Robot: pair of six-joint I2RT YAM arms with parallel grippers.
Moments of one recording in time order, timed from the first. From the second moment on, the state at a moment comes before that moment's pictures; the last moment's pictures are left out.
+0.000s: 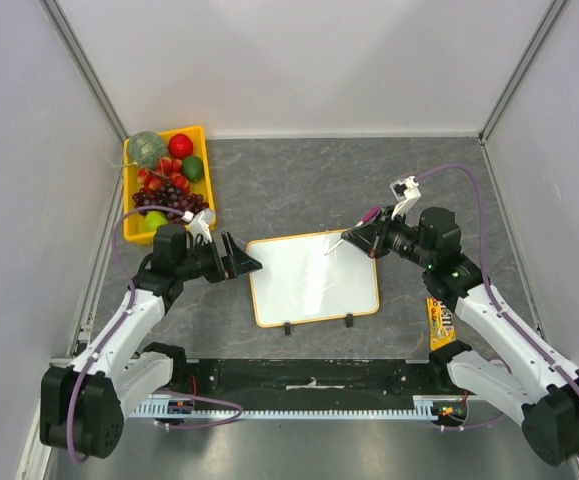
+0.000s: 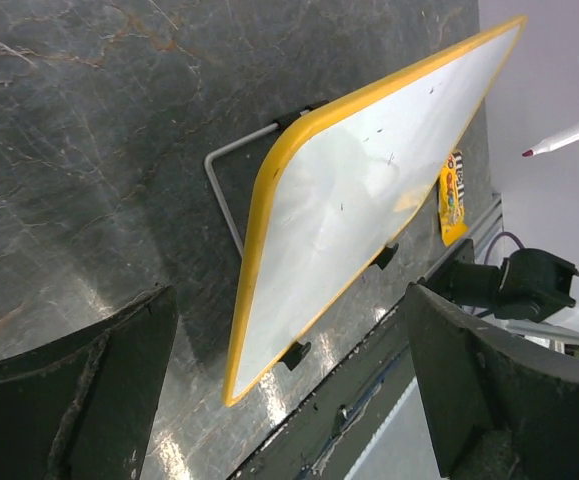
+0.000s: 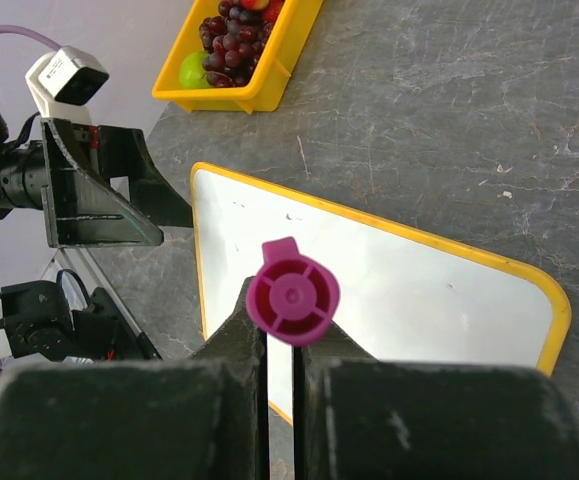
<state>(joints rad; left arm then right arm) -0.19 0.93 0.50 -0.17 0.65 -0.55 0.41 0.93 0.67 0.02 -0.43 0.51</state>
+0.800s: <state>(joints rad) -0.16 1.05 0.71 -0.32 0.76 -0.42 0.41 0.88 0.67 0.02 -0.41 0.49</state>
